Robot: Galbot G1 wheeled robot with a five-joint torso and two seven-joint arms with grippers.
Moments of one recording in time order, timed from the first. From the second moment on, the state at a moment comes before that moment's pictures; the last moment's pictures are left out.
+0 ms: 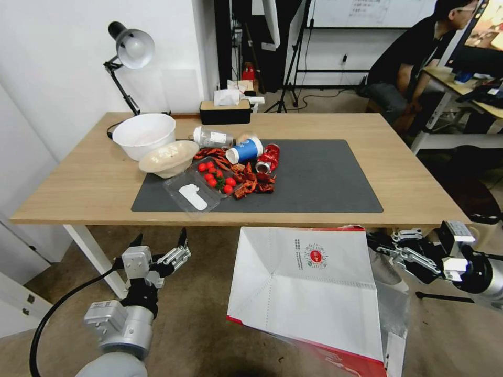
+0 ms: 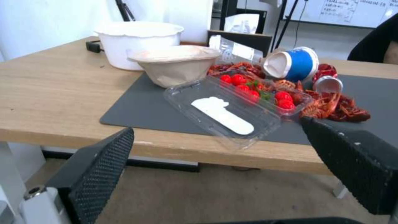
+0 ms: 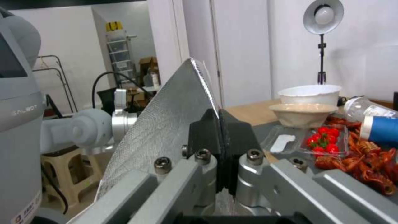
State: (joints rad) left arm 1.79 -1.23 -0.43 -2.41 -0.37 0.13 -0.37; right arm -1.48 0.84 0.93 1.97 1.01 -0.22 -1.32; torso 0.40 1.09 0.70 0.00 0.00
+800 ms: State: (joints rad) left arm 1.79 -1.23 -0.42 -2.42 -0.37 0.12 -0.39; right arm -1.56 0.74 1.07 2.10 1.37 -0.24 -1.13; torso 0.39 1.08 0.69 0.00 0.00
